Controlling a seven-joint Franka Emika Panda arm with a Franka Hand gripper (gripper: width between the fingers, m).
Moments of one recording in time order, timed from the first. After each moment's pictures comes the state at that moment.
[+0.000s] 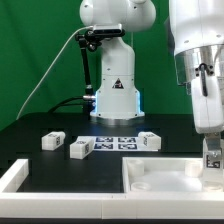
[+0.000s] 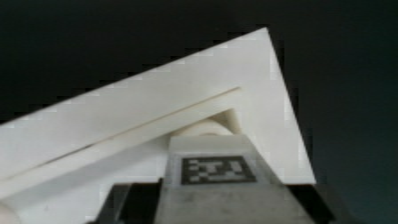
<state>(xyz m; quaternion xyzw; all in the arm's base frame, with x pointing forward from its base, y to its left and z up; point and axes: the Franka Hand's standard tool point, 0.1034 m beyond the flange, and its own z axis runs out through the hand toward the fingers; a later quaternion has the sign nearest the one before) 0.617 0.123 0.075 -0.59 0.80 -0.03 0.14</state>
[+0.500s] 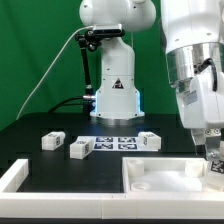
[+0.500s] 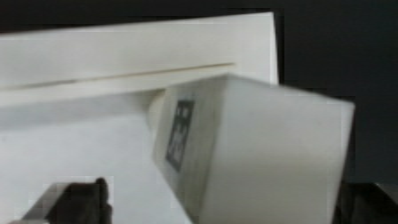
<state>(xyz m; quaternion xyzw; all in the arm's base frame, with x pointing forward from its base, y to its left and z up) 0.622 0.103 0.077 -0.69 0.71 -0.05 0.14</state>
